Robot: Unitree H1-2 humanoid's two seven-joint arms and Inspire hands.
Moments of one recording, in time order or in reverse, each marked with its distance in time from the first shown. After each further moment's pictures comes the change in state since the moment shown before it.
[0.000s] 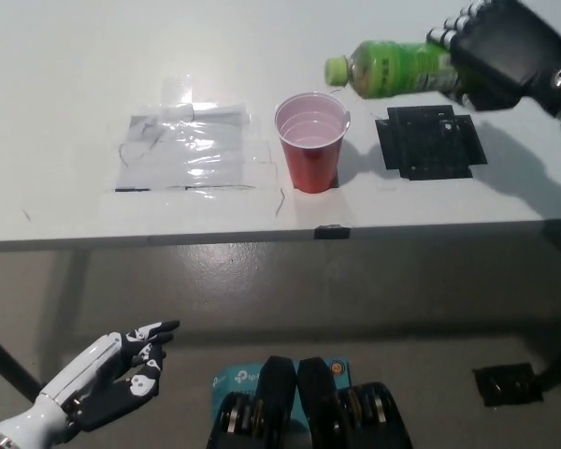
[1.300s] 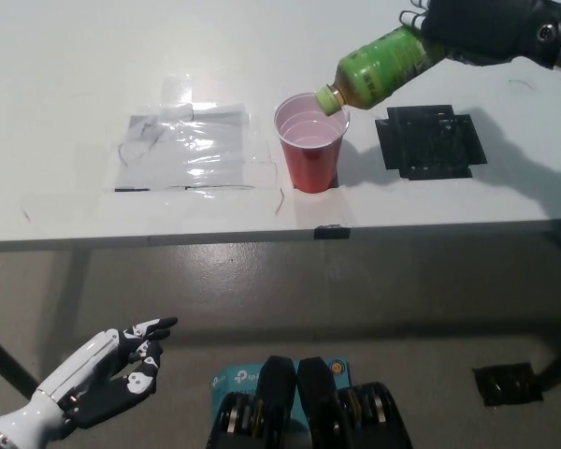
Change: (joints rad) left_arm -0.008 0.016 0.000 -0.011 -0.005 0.012 -0.001; right_arm -0.161 -0.025 0.188 0.046 -0.269 -0.056 -0.180
